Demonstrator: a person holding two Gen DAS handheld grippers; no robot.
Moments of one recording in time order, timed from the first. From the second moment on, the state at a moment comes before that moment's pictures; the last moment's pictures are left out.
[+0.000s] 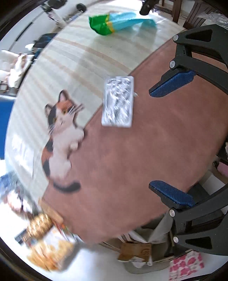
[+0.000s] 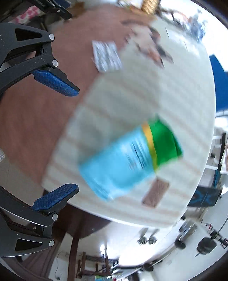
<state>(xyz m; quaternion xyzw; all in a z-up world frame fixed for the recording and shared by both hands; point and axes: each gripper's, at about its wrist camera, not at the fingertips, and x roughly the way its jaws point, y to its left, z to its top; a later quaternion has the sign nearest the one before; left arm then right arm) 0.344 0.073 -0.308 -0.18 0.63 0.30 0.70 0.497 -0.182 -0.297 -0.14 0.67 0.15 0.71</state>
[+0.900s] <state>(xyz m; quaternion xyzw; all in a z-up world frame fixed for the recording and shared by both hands) 0.382 0.121 -0.406 -0.49 0.61 0.28 0.55 0.599 -0.144 -0.367 -0.07 0.72 0.16 0.67</state>
